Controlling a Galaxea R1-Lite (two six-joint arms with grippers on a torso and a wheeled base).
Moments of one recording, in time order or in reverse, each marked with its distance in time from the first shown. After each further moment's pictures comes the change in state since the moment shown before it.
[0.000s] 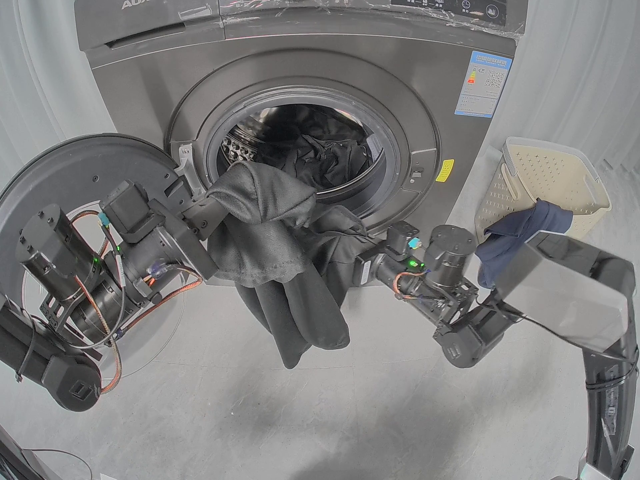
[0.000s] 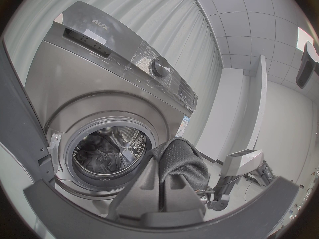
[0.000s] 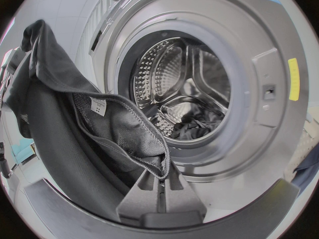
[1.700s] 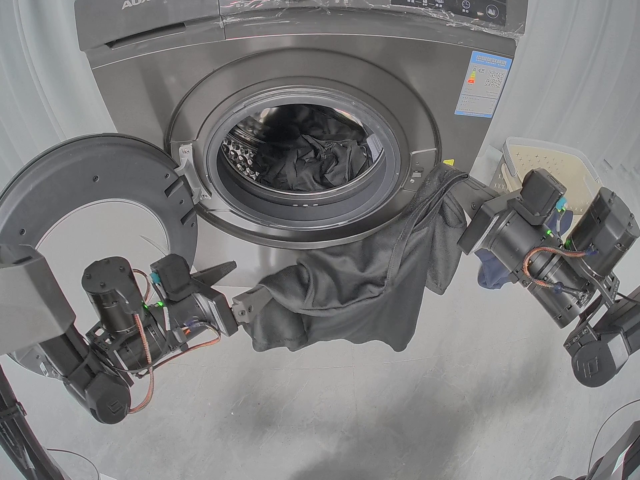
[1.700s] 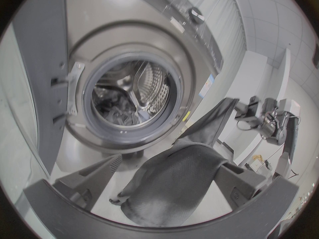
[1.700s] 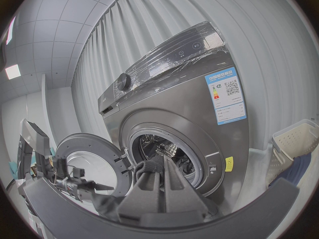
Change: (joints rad) left arm 0.060 0.237 0.106 0.000 0.005 -0.014; right arm 0.016 -0.648 0.518 -0.071 -0.071 0.089
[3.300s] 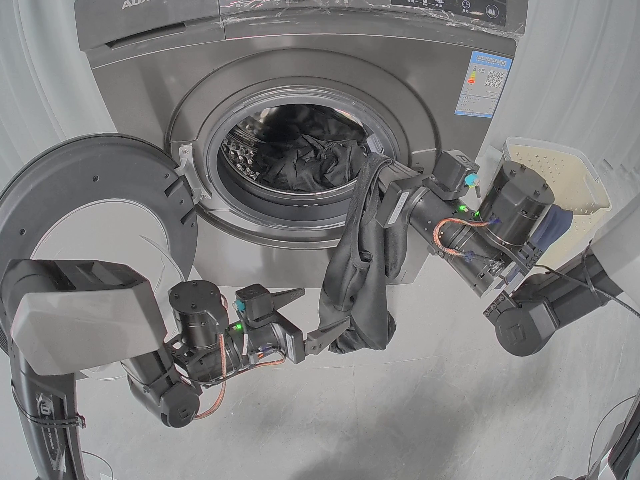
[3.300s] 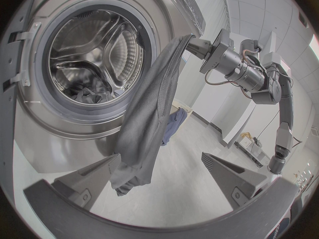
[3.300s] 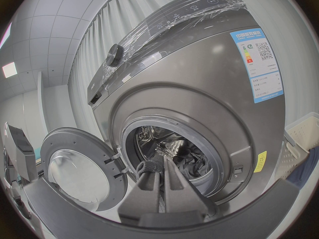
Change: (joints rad) left arm -0.146 0.292 -0.206 0.000 -0.039 0.140; right arm 0.056 0.274 -0.379 0.119 -0.070 -0.013
